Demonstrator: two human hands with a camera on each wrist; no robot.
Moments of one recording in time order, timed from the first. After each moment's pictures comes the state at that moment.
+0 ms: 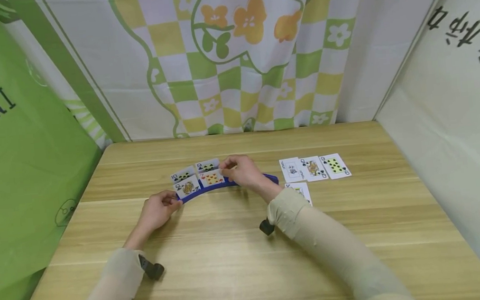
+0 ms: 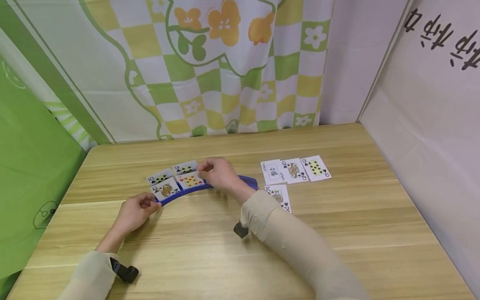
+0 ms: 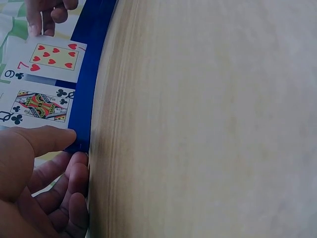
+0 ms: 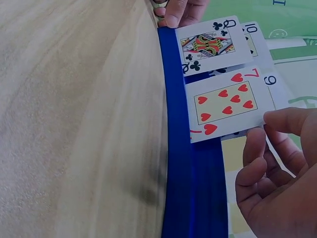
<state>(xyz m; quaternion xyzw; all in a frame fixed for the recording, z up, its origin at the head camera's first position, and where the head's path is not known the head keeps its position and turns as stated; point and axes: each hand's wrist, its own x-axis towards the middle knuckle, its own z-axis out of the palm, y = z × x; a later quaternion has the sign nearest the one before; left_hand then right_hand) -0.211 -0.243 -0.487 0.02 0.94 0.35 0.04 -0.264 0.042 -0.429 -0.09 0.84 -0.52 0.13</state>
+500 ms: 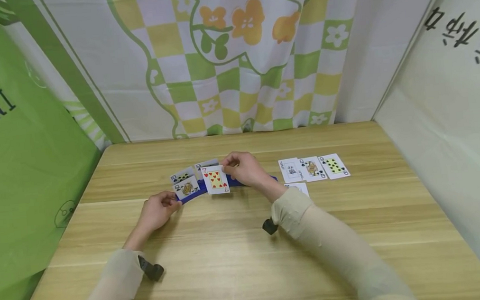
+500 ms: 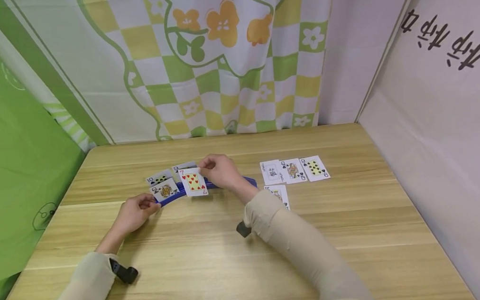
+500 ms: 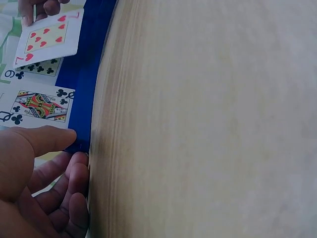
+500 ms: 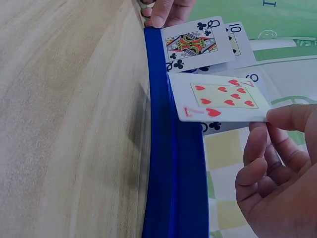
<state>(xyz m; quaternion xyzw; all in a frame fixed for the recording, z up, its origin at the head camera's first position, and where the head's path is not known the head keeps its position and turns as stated) -0.212 -0.242 -0.488 0.02 0.94 0.34 0.04 -0.263 0.053 -0.420 -0.11 0.85 -0.50 0.10</state>
